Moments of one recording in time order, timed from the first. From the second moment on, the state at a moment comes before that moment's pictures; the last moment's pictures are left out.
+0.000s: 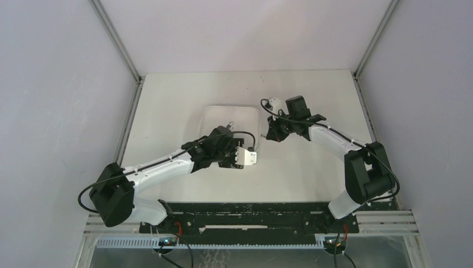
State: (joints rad) left arm -0.84 1.36 0.84 -0.33 0.08 0.91; right arm 0.38 1.58 1.04 -0.34 -0.51 -0.16
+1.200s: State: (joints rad) left arm -0.97 1.59 1.01 -0.22 -0.03 0.68; right arm 0.38 1.55 0.99 -0.29 -0.47 -0.13
